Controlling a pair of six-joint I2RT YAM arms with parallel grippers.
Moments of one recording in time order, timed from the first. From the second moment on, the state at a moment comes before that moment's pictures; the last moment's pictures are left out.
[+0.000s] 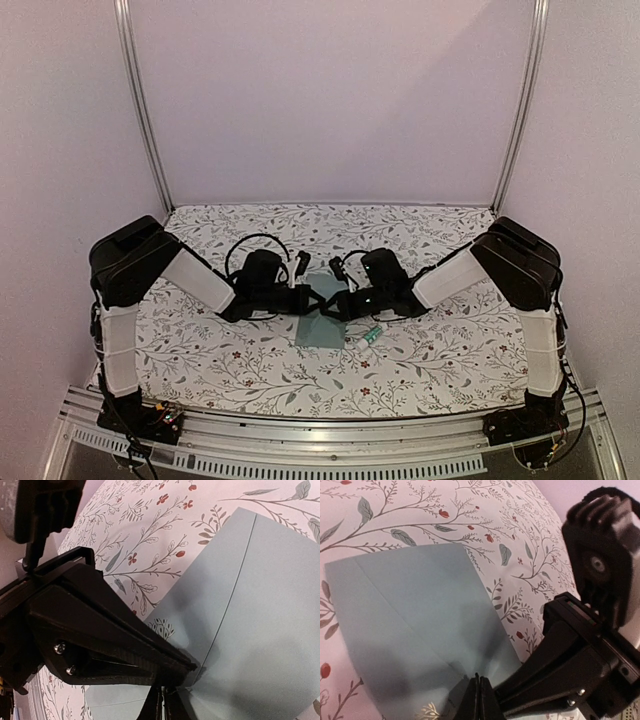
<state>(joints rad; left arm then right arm) -0.73 2.08 0.92 0.61 0.36 -0.57 0.79 2.15 1.10 0.42 -0.44 0.47</state>
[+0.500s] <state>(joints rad) -0.73 1.94 0.79 0.55 0.24 -0.55 0.79 2.18 1.14 0.41 -0.42 0.49</state>
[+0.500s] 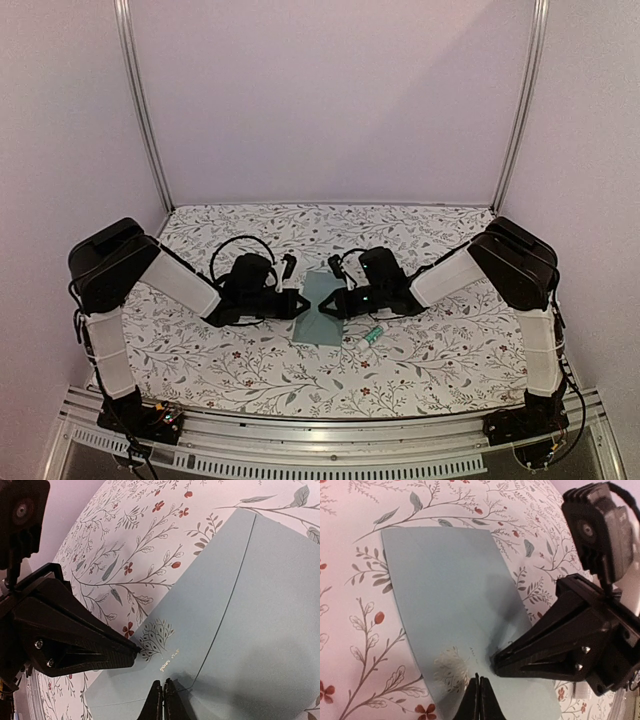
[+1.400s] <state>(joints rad) -0.77 1.96 0.82 0.49 0.11 -0.51 0.77 2.09 1.20 0.30 -0.45 0.51</state>
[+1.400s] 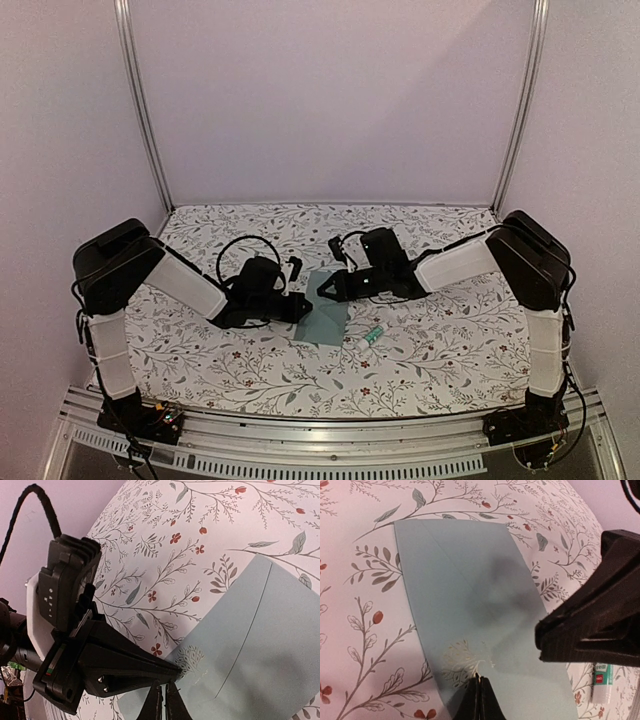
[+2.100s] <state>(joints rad) -0.82 1.96 0.87 0.42 0.10 -0.44 0.73 2.24 1.24 0.38 -0.48 0.53</state>
